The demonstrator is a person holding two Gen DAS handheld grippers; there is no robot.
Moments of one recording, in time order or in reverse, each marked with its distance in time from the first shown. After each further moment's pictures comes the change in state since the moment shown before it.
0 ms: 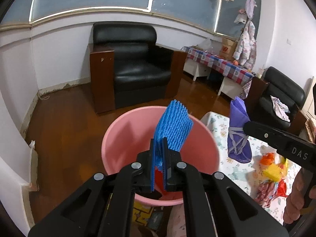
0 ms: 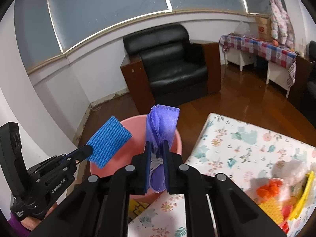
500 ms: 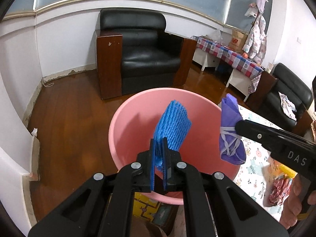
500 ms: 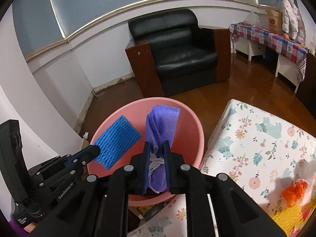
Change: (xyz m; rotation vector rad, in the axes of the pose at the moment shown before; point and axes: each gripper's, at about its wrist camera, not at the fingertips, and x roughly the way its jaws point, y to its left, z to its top) left arm 0.029 0.022 -0.012 -0.034 0.077 0.039; right arm 0.059 0.018 -0.008 -0.016 0.100 0.025
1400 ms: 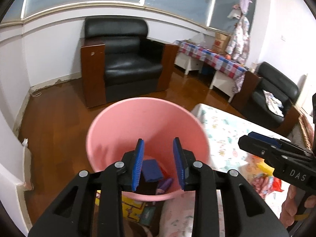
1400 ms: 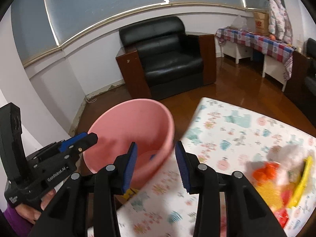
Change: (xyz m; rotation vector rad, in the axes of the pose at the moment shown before) left arm -0.030 -0.039 0.003 0.066 -0.040 -0.121; right arm -0.078 -0.030 -0.027 0.026 -0.072 -0.077
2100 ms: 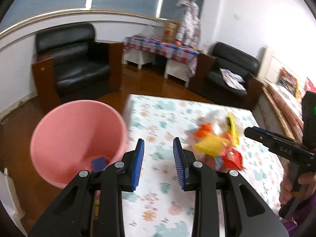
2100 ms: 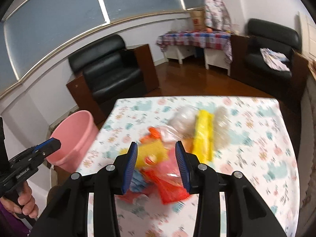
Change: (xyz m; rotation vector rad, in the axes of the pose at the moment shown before) left arm -0.014 -0.106 -0.025 0.222 0.047 -0.273; right arm -0.133 -0.135 -0.084 0.256 -0.106 -0.285
